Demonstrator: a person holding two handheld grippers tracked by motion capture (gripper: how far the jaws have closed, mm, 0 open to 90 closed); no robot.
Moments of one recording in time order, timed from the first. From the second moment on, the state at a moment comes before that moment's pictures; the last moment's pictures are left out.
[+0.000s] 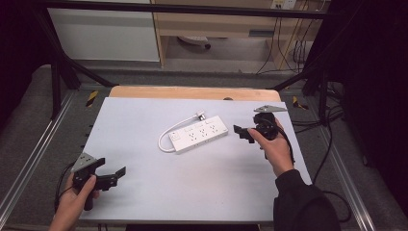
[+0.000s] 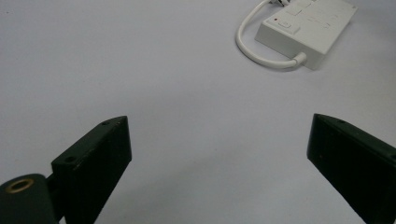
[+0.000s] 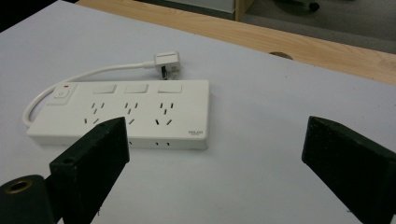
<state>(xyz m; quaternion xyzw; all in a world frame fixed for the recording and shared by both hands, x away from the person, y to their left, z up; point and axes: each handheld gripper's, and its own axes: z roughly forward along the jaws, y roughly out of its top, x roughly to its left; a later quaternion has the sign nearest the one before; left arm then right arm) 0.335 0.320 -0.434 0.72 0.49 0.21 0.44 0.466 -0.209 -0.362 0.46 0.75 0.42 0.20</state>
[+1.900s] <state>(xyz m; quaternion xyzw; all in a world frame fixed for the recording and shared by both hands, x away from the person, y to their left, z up) 0.334 0.319 -0.437 0.73 0.48 0.20 0.44 0.545 -0.150 -0.354 0.46 0.72 0.44 0.28</state>
